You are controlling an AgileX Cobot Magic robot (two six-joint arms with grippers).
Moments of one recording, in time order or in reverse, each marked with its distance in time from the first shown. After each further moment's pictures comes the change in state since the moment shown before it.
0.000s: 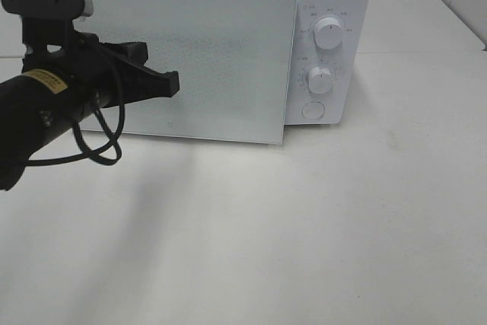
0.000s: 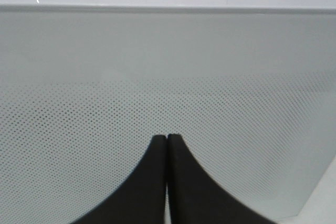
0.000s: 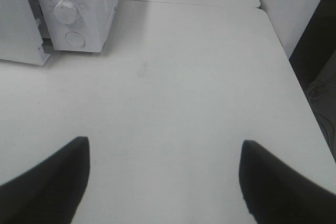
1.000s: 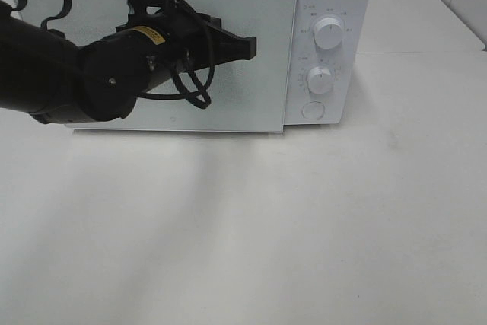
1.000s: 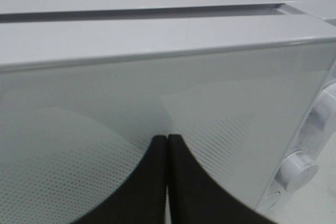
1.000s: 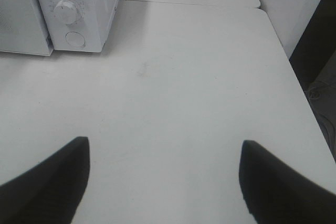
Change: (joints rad) left arm -0.041 0.228 -0.398 -0.037 0.188 0.048; right arm 0.000 0.000 0.000 0.000 0.000 0.000
